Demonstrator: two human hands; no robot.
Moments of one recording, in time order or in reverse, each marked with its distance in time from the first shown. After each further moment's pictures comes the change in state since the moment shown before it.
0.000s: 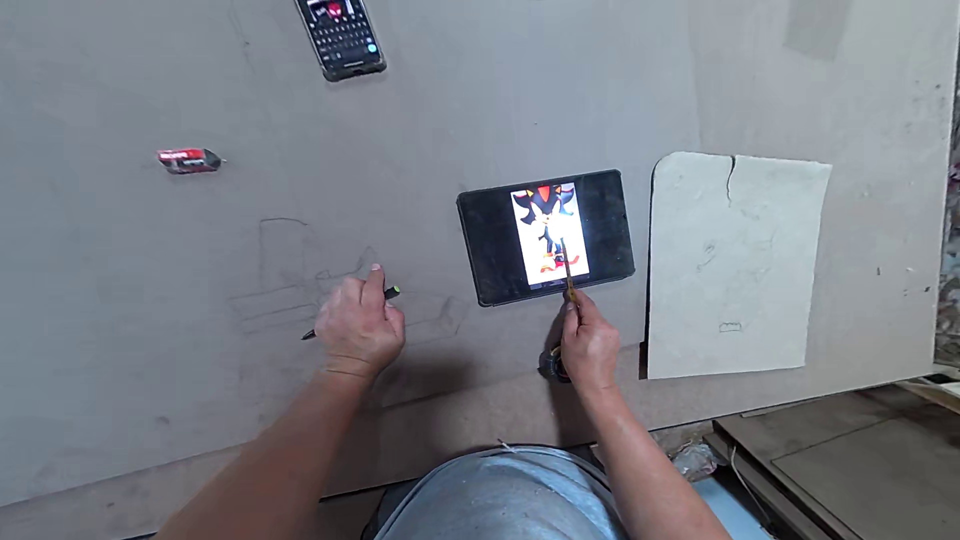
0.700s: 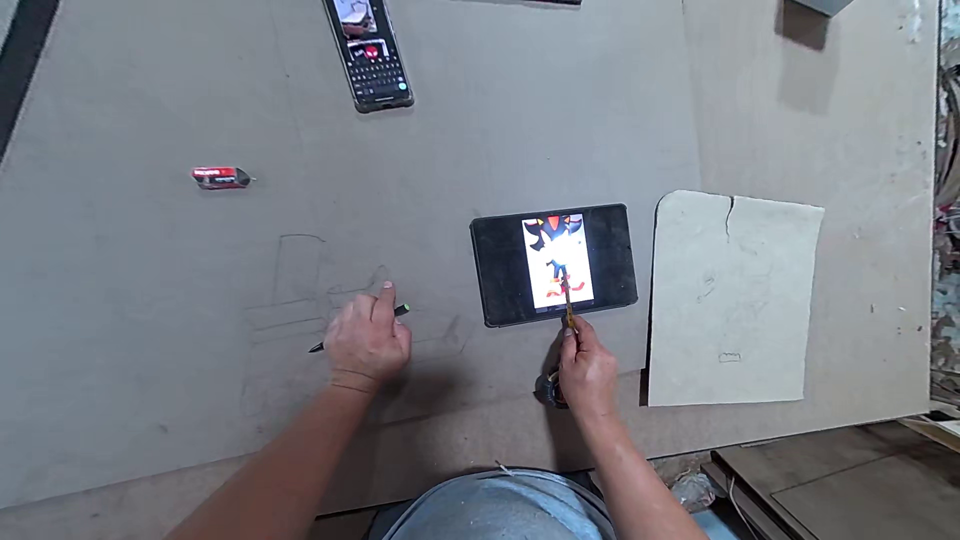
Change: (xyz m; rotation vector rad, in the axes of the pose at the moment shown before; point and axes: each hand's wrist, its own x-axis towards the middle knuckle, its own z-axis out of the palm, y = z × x) left_hand -0.001 -0.004 0.007 0.038 0.068 0.015; right_hand -0.004 -0.005 0.001 0.032 -0.038 0.009
